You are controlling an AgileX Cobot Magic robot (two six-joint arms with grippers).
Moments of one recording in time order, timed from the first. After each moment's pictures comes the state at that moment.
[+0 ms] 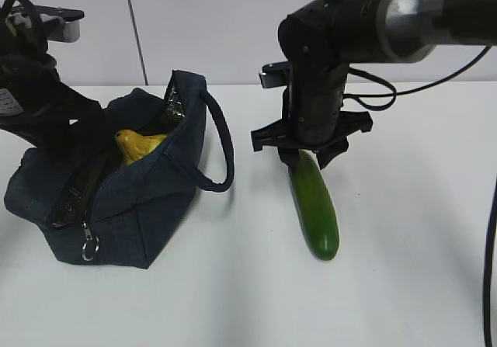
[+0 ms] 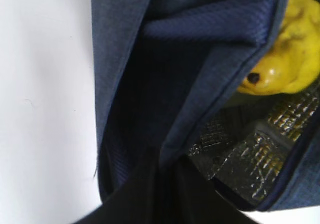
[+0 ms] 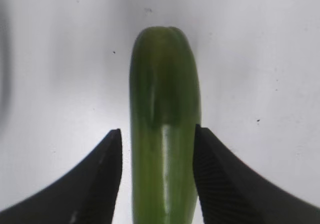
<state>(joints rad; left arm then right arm) -0.31 1.63 -1.30 0.05 1.07 -0.08 0.50 2.10 -1.65 -0.21 1.00 0.48</state>
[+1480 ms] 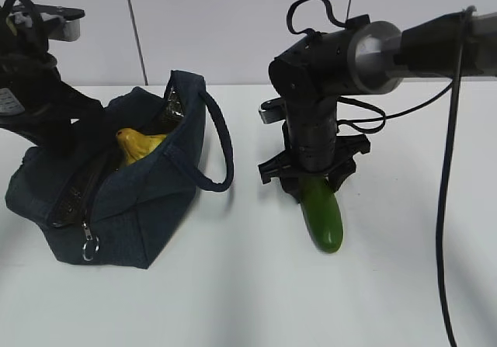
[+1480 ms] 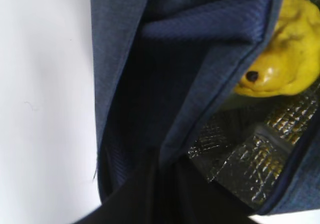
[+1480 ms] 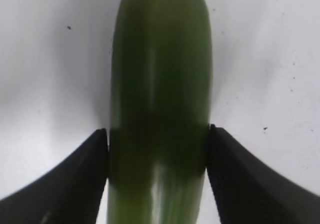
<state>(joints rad) -0.31 1.63 -1.30 0.05 1.06 -0.08 0.49 2.22 -1.67 -0.26 1.03 0.44</state>
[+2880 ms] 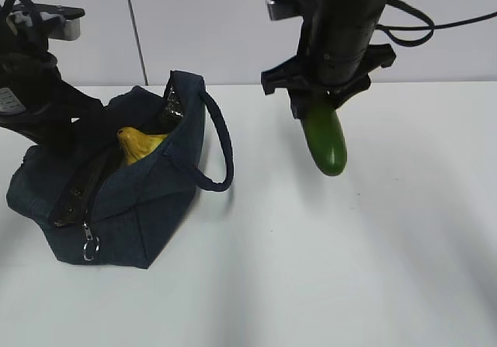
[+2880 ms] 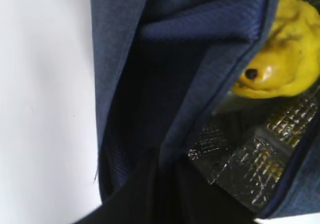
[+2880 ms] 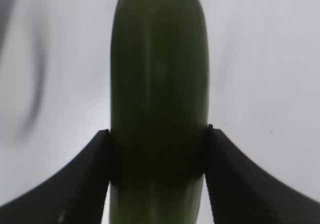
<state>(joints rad) -0.31 1.63 -1.30 0.05 1.05 -0.08 0.48 1.92 -1.67 -0.24 0.99 0.35</state>
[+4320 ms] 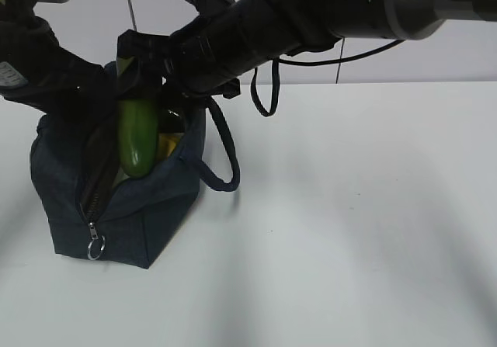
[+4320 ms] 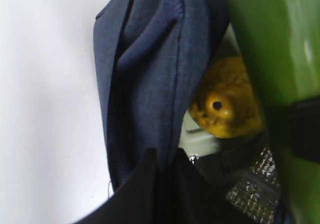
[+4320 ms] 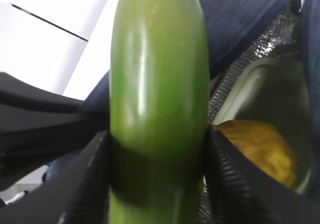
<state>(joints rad) -0.31 1.57 -1.30 0.01 0.94 -0.08 0.56 2.02 -1.67 0.97 0.61 -0.42</state>
